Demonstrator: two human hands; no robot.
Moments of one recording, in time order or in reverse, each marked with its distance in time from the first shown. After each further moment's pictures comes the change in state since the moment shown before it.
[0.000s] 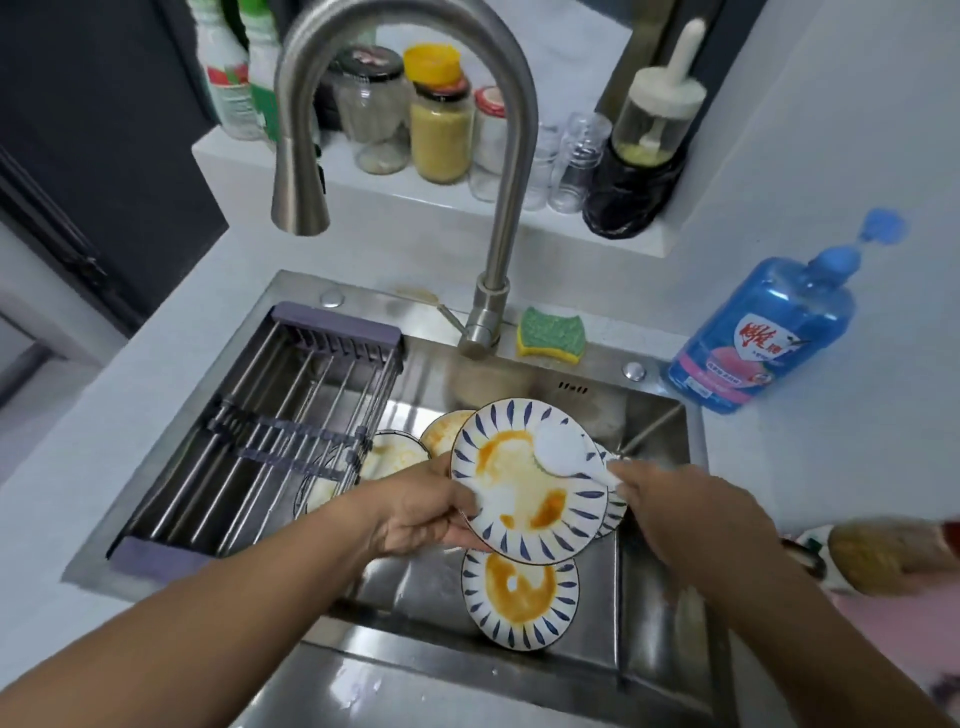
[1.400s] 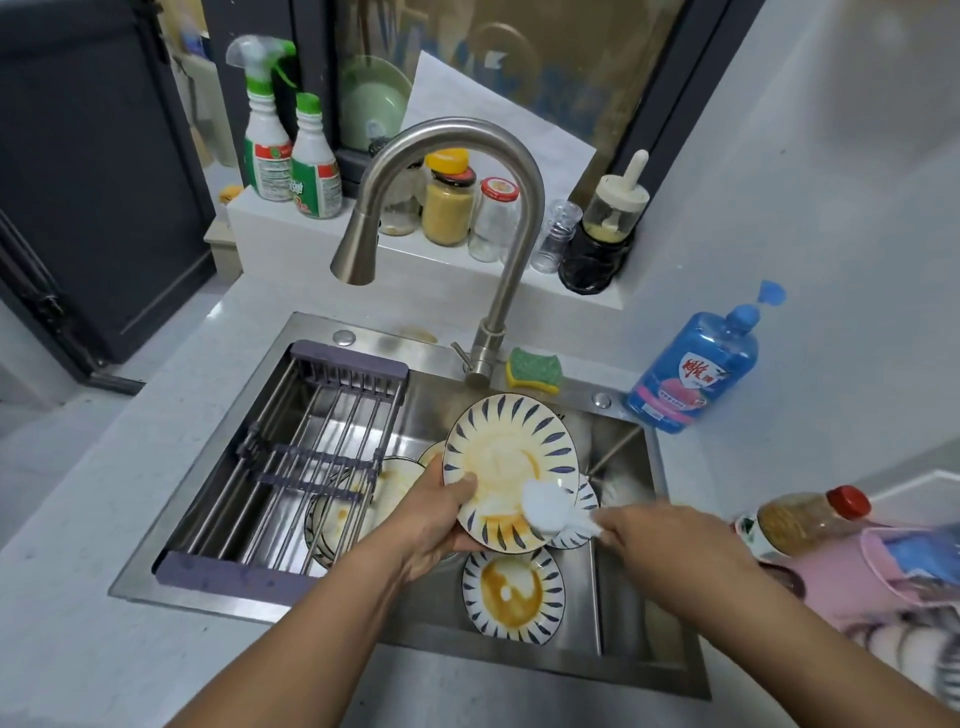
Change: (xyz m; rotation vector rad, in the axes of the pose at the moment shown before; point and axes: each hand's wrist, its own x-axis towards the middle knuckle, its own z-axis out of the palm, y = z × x) left_hand -0.069 -0.011 0.007 -0.103 0.111 0.288; right_hand -0.072 -0.054 -0.017 -0.098 -0.097 0.032
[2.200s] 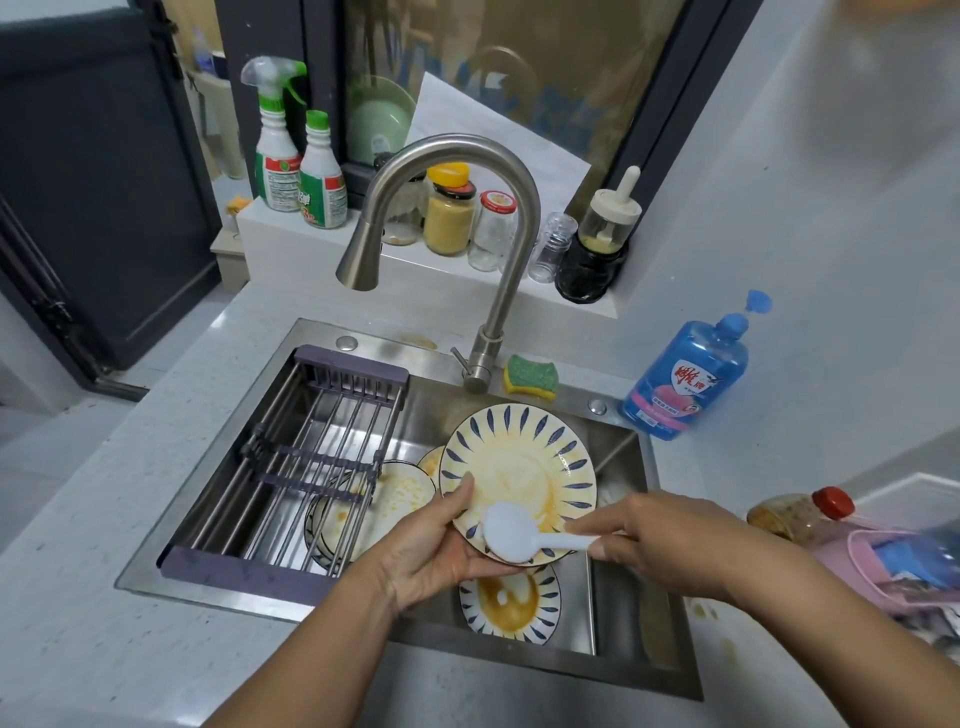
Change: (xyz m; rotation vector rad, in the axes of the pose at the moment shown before) left_hand -0.023 -0.018 -0.007 -0.390 -0.347 -0.189; right_hand -0.012 0.013 -0.027 0.120 -0.080 -0.205
